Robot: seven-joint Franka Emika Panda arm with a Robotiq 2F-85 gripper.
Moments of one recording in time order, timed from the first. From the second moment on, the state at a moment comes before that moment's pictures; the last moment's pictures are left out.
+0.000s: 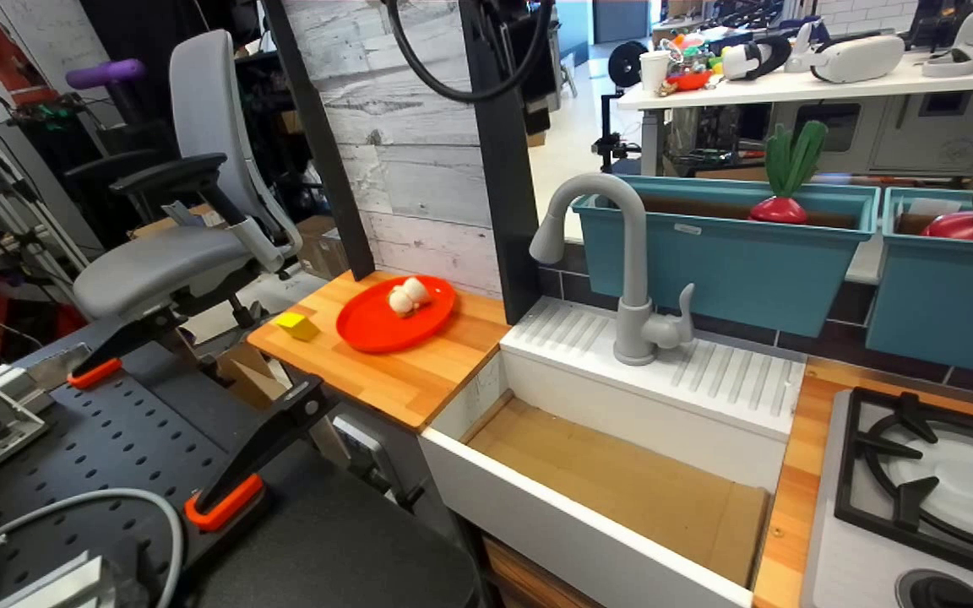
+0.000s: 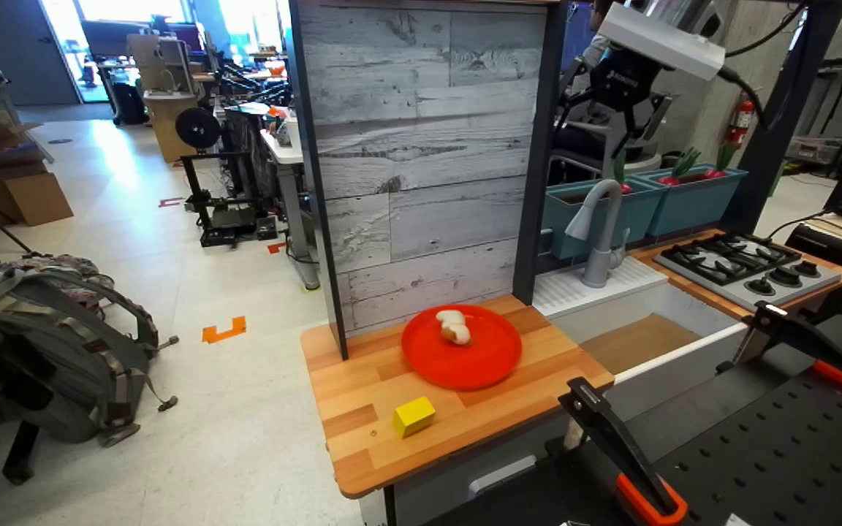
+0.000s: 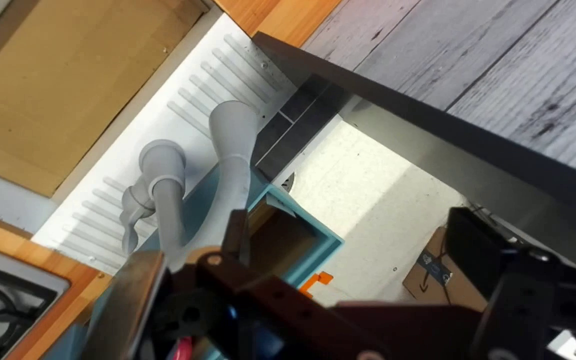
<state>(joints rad) -0.20 0.45 0.01 -2.02 0.48 2.73 0.13</state>
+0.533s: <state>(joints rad) -0.10 0.15 0.03 -2.39 0.33 2.81 -0.03</state>
